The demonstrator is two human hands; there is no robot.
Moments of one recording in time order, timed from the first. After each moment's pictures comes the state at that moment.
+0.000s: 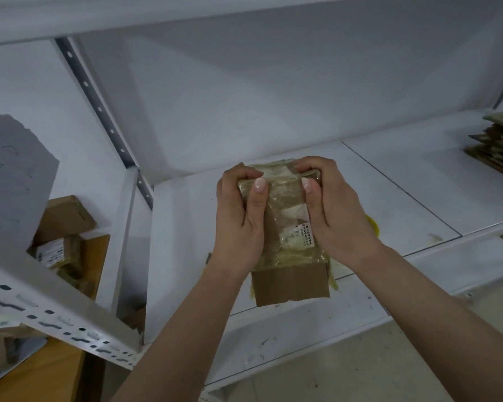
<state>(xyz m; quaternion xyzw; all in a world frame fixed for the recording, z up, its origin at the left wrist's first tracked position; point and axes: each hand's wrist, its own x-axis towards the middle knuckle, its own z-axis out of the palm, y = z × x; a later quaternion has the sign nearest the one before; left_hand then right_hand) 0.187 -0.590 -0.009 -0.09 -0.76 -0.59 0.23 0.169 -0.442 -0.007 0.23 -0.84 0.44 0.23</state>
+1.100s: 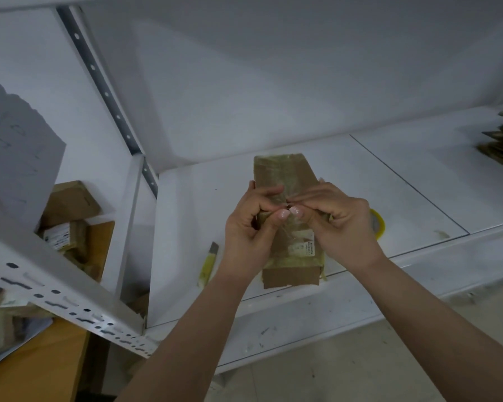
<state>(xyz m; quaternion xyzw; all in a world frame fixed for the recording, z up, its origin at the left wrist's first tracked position) 0.181 -0.592 -0.061 -0.19 -0.72 -0.62 0.26 0.161 -0.438 -0.050 0.29 -0.76 0.53 0.25</state>
